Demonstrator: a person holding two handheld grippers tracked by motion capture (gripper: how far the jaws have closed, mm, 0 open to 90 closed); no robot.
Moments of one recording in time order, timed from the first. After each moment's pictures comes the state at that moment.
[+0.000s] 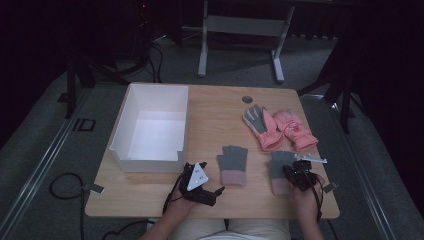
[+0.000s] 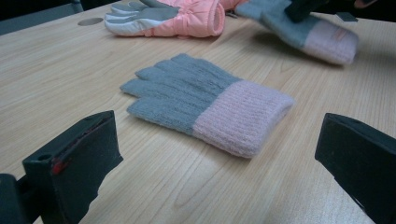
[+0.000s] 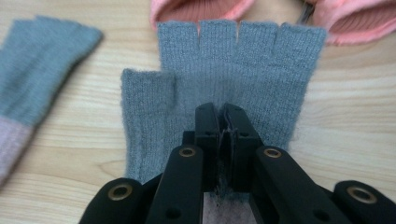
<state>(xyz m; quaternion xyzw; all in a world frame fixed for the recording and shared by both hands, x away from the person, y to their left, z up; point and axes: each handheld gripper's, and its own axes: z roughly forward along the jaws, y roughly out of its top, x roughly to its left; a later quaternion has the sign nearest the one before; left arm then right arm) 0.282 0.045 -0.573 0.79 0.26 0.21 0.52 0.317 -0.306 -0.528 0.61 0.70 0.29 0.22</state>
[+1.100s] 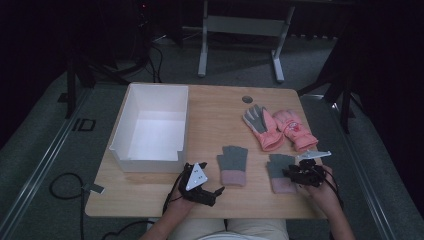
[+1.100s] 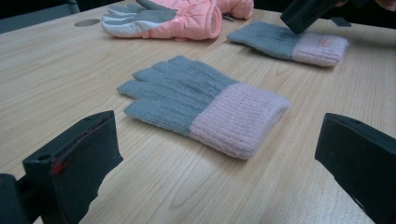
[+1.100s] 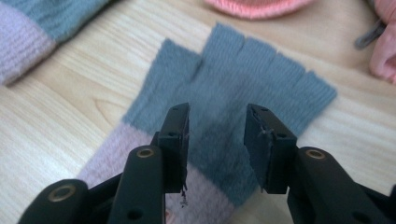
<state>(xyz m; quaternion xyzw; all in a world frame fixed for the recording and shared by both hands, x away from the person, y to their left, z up) 0.281 0.047 -0.573 0.79 0.26 0.20 0.53 0.336 -0.346 -0.529 0.45 0.83 0.29 0.15</state>
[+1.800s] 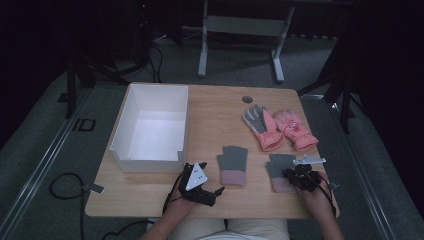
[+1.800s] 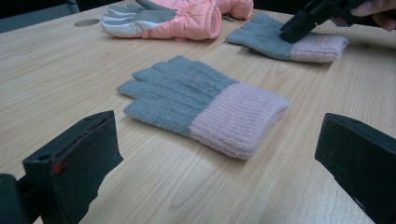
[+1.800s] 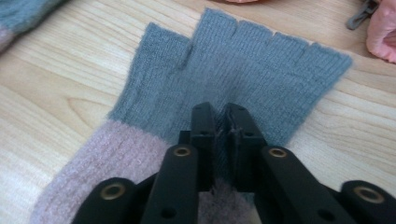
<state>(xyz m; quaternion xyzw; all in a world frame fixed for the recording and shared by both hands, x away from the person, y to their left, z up) 0.282 0.047 -0.573 0.79 0.26 0.20 0.53 0.326 -0.333 -0.547 0.48 0.81 0.28 0.20</state>
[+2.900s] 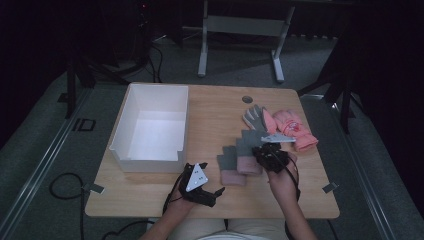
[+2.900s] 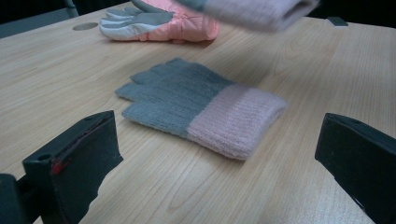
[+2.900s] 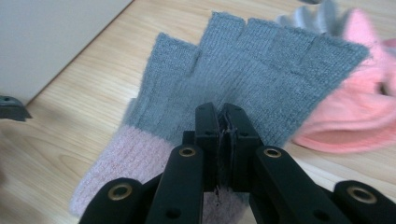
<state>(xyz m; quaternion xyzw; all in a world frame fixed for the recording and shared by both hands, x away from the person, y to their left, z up) 0.280 0.046 -0.573 0.79 0.25 0.20 0.53 0.336 -0.207 -0.470 0.47 0.78 0.34 0.22</state>
